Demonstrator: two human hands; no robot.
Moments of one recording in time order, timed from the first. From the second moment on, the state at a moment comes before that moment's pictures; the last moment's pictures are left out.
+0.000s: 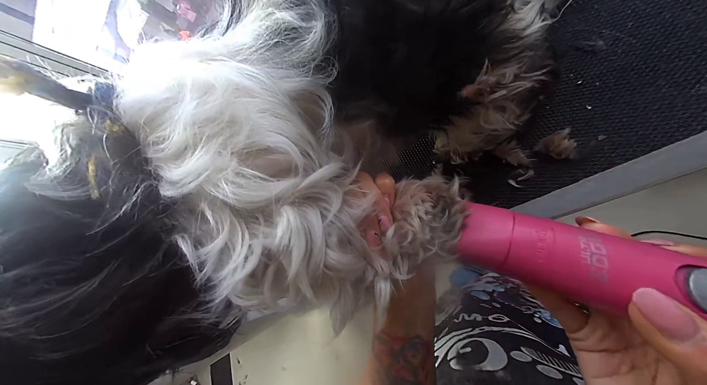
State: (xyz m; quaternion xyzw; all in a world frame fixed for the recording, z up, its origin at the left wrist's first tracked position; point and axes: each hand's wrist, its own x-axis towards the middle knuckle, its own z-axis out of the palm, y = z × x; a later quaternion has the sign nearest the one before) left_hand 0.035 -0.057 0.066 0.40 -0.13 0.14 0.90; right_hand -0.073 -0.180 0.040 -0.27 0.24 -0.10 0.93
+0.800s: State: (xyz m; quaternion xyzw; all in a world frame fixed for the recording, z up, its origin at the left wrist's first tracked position) left_hand 0.041 -0.080 0.080 0.42 0.00 0.26 0.87; right_hand -0.054 -0.176 0.040 -0.14 0.20 -0.08 0.97
